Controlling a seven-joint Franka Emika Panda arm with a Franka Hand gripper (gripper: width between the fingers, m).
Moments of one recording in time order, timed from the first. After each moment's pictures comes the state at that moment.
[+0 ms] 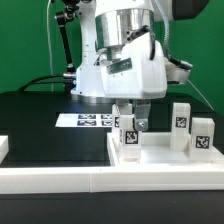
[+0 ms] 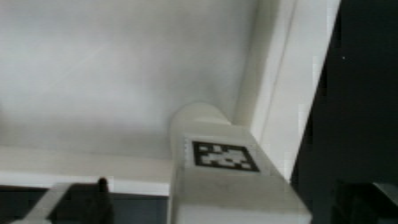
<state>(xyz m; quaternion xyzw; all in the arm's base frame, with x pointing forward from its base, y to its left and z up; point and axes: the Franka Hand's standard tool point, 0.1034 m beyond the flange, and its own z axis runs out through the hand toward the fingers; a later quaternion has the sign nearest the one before) 0.616 0.011 0.079 -0.79 0.60 -0.06 0.09</state>
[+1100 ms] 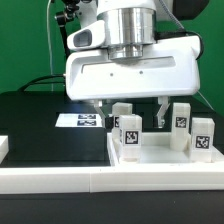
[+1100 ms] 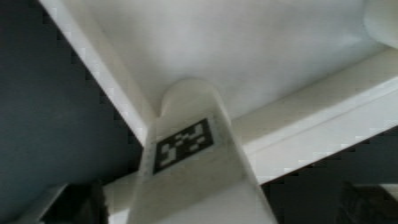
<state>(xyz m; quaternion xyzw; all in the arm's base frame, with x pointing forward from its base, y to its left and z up) 0.620 0.010 0.080 -0.98 0.19 -0.09 0.05</state>
